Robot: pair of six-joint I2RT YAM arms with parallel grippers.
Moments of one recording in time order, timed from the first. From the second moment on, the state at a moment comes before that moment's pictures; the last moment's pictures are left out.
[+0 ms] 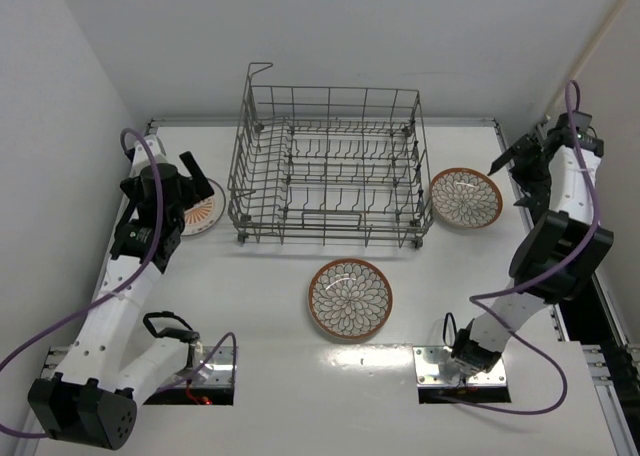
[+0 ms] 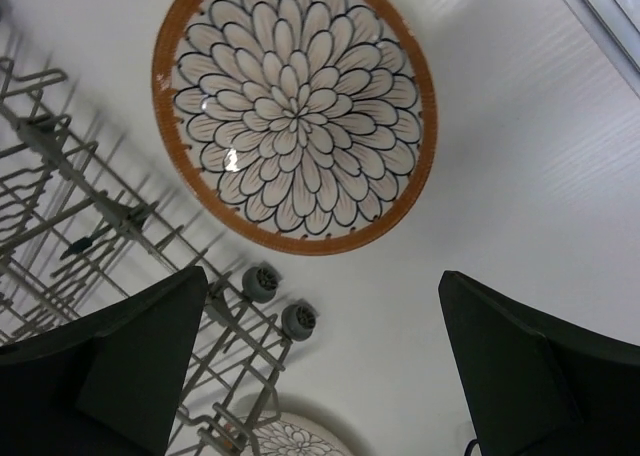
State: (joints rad) left arm -0.14 0.93 0.95 -0.41 -0.44 -0.40; right arm -0.47 1.79 1.62 -0.94 -0.15 0.44
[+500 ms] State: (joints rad) left arm -0.13 0.93 0.90 -0.39 -0.39 -0.44; right arm -0.64 1.92 1.31 -0.73 -0.32 0.36
